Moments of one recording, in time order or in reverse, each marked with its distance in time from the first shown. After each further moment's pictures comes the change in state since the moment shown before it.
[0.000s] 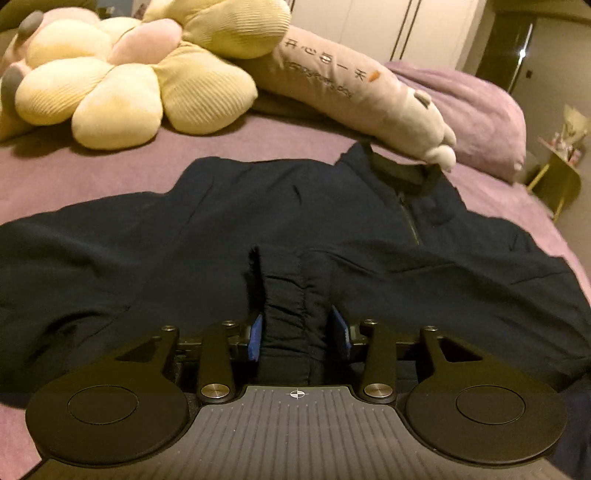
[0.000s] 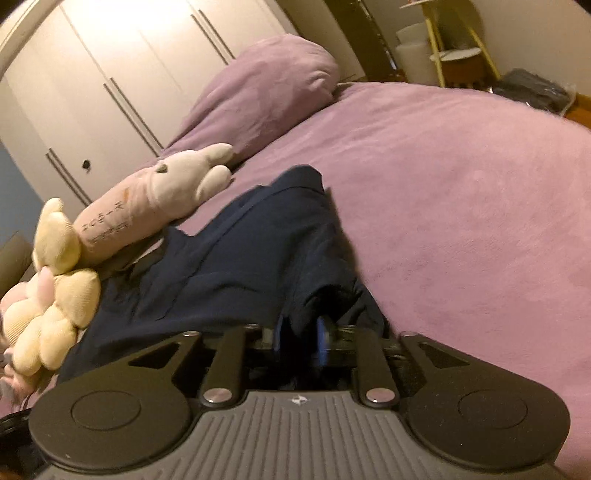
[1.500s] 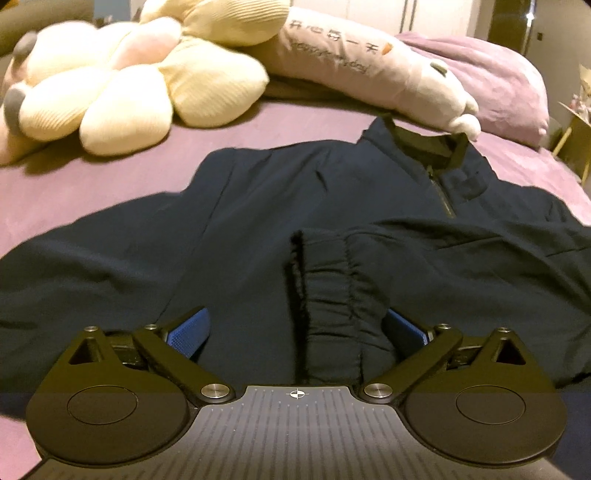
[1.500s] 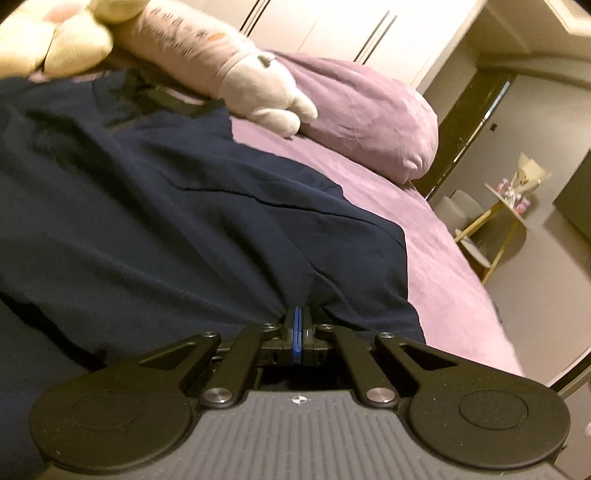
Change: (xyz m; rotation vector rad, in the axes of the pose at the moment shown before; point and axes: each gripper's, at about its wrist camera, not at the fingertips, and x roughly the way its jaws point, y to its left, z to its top) left arm 0.011 -0.004 0.006 0.077 0.063 0.127; right arm 0.087 0.121 -0.054 -0.981 0.030 -0.387
